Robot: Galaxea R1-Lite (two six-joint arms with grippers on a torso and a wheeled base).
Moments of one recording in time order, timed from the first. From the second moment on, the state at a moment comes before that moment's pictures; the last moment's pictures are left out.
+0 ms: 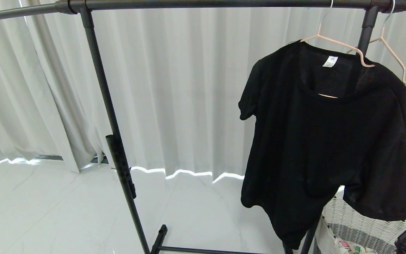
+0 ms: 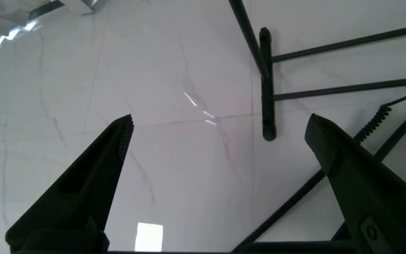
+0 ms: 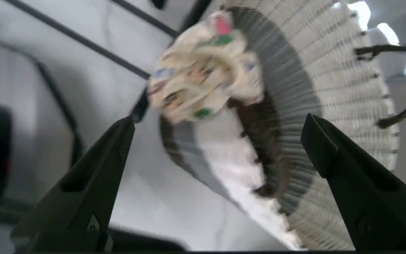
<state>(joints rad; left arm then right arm) -0.44 0.79 0.00 -0.03 0.46 0.11 0.22 1.11 -0.07 -0.21 -0.12 -0.32</state>
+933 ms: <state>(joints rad) -0.44 0.79 0.00 -0.03 0.46 0.11 0.04 1.69 -0.08 -0.68 -0.17 -0.42</state>
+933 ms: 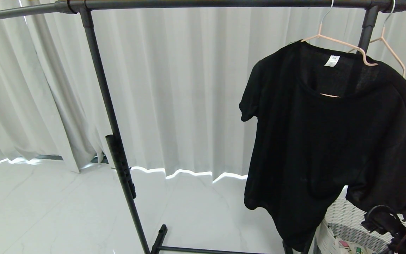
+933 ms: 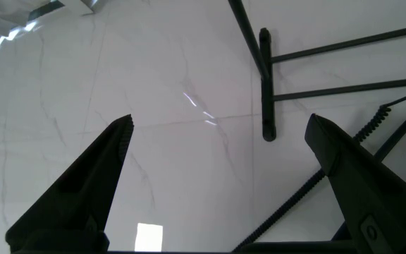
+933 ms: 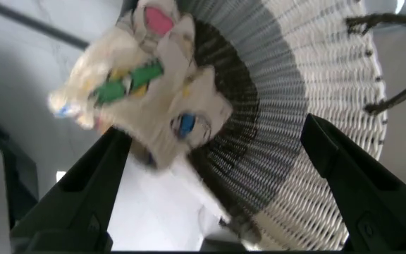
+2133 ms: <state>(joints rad) -0.51 0.79 0.00 -0.03 0.46 0.11 0.51 1.54 -0.24 -0.60 -0.26 -0.51</state>
